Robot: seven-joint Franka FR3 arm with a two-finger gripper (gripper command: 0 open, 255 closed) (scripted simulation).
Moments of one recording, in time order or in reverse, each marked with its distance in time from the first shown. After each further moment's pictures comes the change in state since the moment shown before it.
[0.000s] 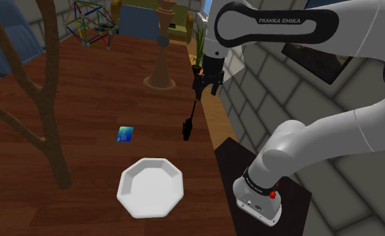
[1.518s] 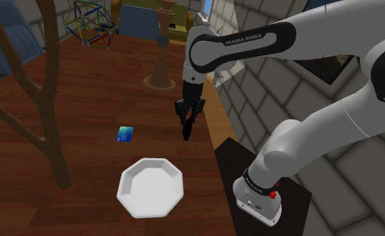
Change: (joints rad) arm 0.052 0.187 0.069 -0.092 0.193 0.192 0.140
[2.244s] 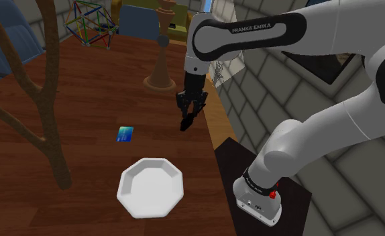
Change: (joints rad) arm -0.003 -0.034 -0.007 0.063 -0.010 -0.098 0.016
